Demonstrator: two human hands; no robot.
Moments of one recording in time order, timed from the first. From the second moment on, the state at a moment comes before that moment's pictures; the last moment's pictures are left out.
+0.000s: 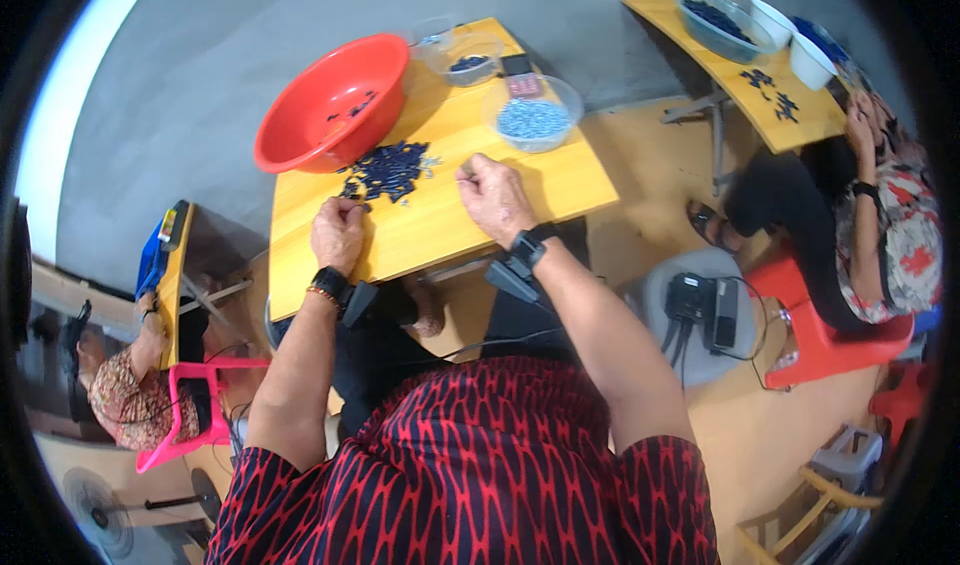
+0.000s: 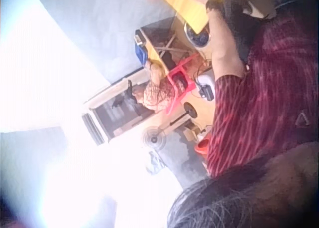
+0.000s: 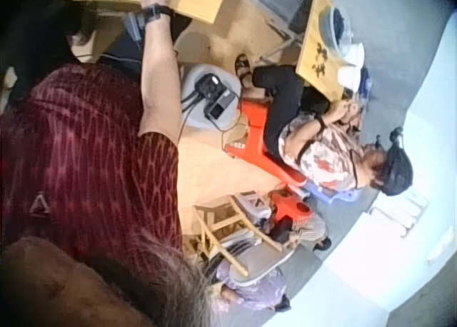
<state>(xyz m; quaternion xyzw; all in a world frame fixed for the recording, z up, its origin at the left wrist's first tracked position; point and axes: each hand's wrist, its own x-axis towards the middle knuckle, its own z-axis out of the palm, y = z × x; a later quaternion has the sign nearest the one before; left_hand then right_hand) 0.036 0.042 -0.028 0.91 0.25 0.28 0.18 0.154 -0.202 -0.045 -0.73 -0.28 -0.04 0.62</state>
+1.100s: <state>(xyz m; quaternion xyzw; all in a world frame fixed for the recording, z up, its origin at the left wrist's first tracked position) 0.034 0.040 -0.027 0.91 0.23 0.28 0.19 0.145 -0.204 -0.030 -0.70 -0.28 -0.02 0.66</state>
